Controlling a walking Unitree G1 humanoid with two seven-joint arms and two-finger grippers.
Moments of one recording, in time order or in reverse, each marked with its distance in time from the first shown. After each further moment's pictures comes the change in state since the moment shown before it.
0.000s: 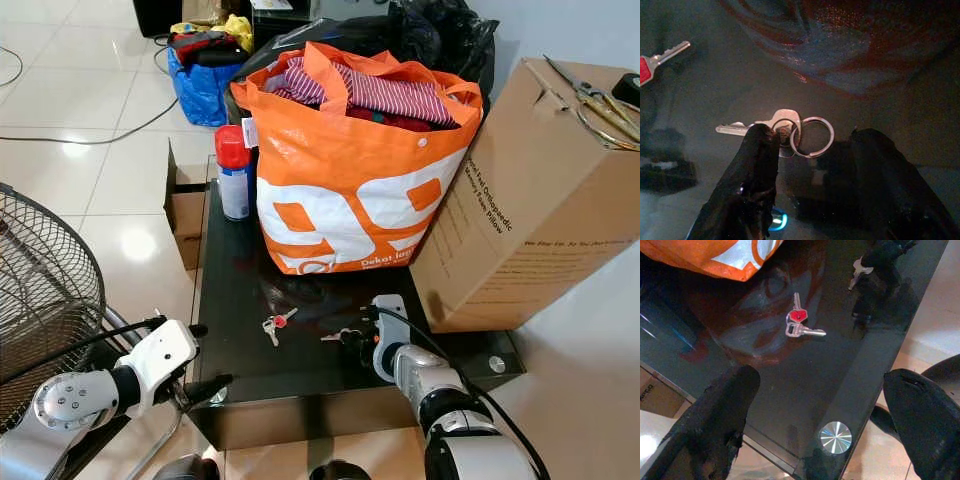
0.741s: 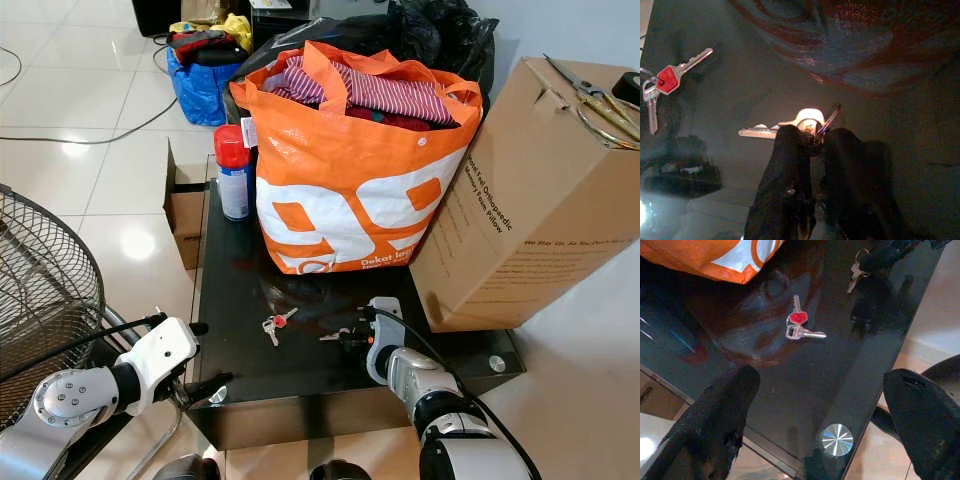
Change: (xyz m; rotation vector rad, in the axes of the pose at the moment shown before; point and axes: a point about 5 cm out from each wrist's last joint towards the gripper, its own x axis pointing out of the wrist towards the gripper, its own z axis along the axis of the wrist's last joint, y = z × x) left arm 0.000 0.002 0.002 0.004 -0.004 -0.006; right arm 0.003 0.007 -0.004 0.043 -0.007 0.039
